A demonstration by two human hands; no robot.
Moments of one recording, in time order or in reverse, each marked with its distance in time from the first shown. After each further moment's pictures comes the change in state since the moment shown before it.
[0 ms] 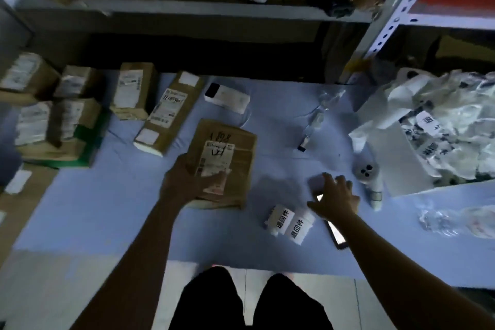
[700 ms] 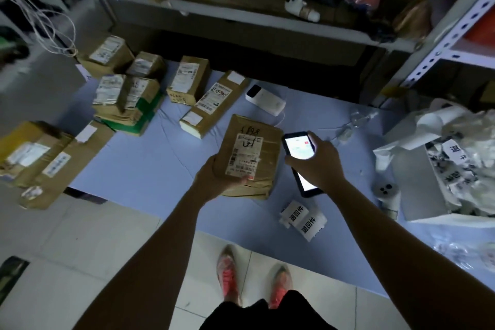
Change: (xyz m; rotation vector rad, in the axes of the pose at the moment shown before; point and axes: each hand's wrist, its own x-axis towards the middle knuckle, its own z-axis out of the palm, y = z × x) left_hand -0.057 -0.023 0.005 -0.175 0.010 0.056; right_hand -0.049 -0.102 -0.078 0.472 0.178 -0.544
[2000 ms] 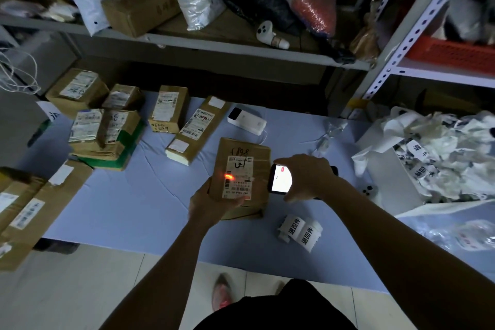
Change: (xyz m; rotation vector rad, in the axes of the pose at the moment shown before) left_hand -0.001 -0.008 0.001 0.079 0.139 0.066; right_hand -0.019 -0.063 -0.025 -0.793 -0.325 -0.200
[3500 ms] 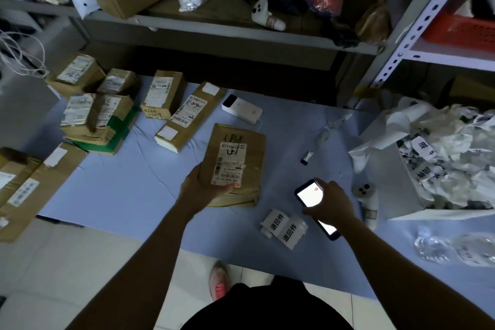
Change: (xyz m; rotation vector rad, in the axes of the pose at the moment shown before) left_hand 0.006 0.024 0.022 -0.142 -0.056 -0.110; right_hand -0.011 0.118 0.157 0.526 0.009 0.415
